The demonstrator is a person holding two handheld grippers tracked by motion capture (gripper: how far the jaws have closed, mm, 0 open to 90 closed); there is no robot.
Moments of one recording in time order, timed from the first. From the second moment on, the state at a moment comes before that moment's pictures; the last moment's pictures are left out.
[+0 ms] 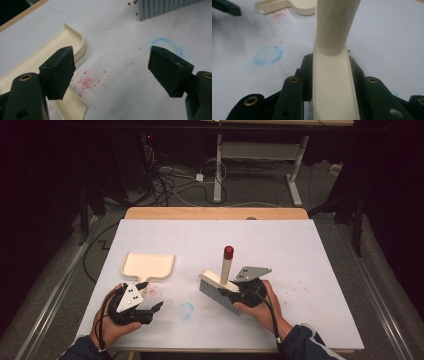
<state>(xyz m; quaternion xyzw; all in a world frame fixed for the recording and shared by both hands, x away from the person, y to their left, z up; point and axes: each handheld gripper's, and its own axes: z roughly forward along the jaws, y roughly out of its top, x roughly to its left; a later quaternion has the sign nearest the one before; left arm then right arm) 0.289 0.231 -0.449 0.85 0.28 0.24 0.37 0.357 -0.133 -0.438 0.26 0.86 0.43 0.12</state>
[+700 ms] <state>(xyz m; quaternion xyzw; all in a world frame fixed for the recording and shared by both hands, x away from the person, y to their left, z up) 0.288 0.227 -0.451 0.86 0.27 0.24 0.36 0.319 -0.187 -0.421 0.10 0.88 0.44 0.10</state>
